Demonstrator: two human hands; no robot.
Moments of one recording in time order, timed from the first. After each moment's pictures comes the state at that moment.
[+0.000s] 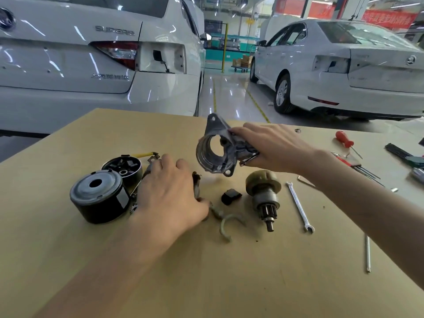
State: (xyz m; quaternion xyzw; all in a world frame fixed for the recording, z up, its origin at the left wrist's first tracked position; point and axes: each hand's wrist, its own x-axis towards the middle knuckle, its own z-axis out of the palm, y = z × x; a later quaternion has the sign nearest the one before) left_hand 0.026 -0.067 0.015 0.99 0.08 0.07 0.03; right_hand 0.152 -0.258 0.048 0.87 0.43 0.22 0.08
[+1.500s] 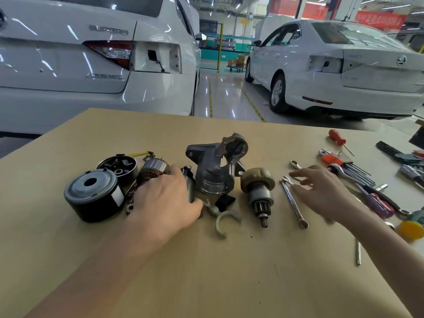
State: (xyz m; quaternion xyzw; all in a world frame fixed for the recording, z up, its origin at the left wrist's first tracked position) left_hand 0.030 -0.062 0.001 0.99 0.09 0.07 0.03; right_hand 0.099 -0.340 -0.015 0.97 0.06 0.10 -0.22
